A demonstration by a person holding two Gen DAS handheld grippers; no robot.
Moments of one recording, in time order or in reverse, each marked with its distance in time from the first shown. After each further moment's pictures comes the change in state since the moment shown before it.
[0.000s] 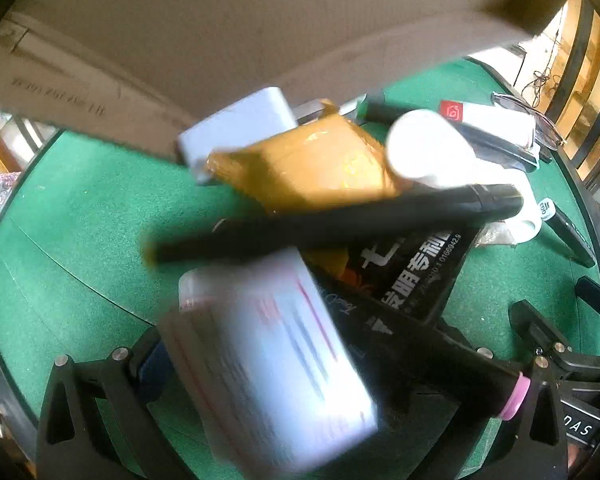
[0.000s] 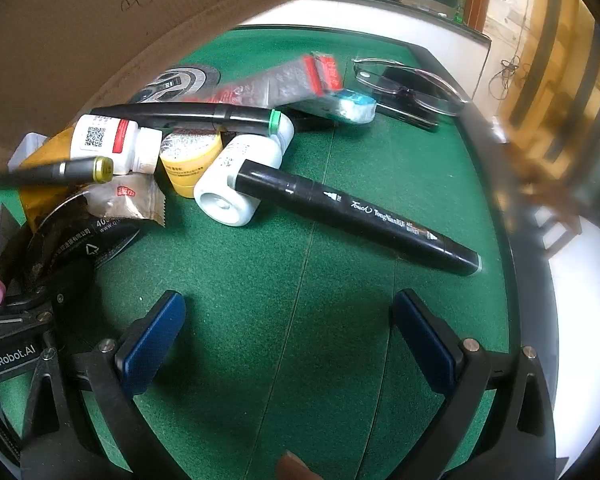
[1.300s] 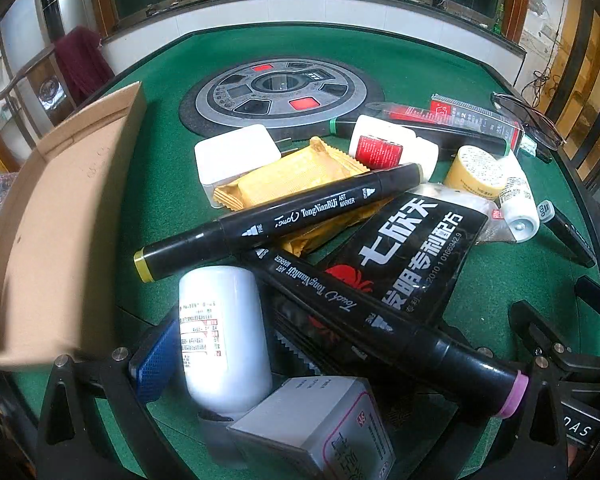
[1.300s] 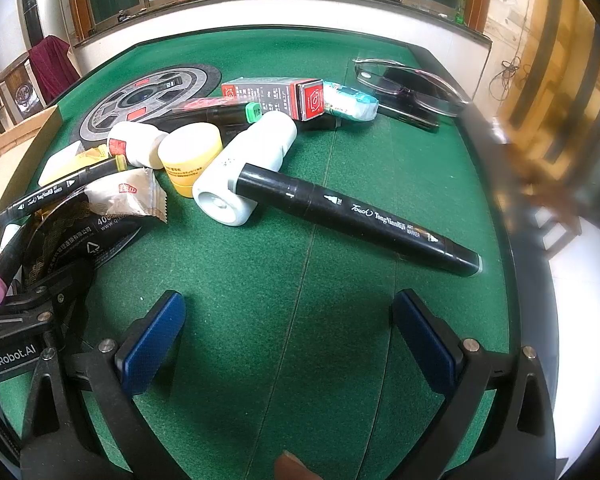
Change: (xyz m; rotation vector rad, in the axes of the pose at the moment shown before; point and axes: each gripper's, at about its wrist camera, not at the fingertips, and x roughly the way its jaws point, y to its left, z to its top) left arm 0.020 -0.016 0.007 -0.003 0.001 0.002; right arm 0.002 0.001 0.002 -0.001 0.000 -0.001
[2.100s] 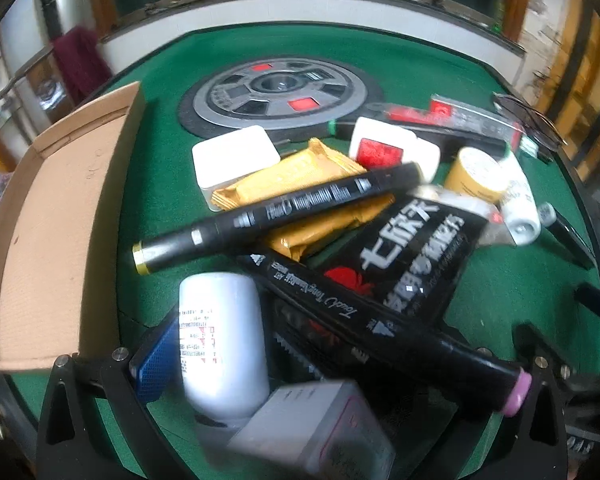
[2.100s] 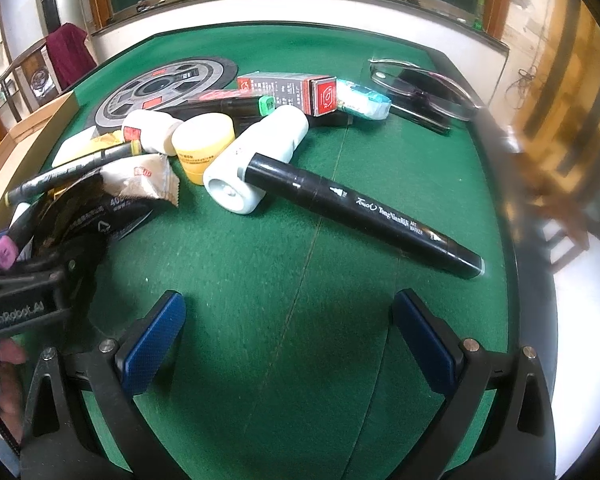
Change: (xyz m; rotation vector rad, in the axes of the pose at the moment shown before) left arm 0.001 0.004 -0.003 0.010 0.018 -0.027; right arm -0.007 -0.002 -0.004 -0.061 0.019 0.051
